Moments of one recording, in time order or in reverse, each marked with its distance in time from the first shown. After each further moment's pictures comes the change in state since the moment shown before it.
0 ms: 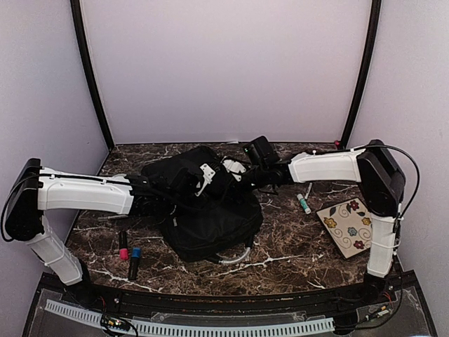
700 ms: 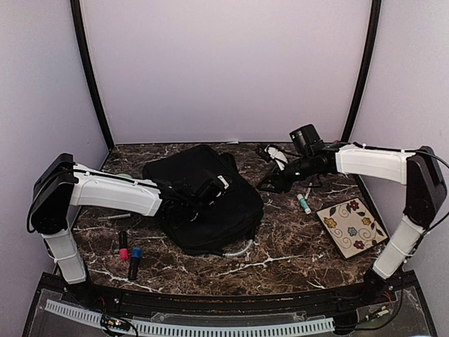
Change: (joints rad) left arm -0.010 0.218 0.105 -0.038 -0.140 0.086; right arm -0.237 -0.329 -0.224 -0.183 -0.215 -0.010
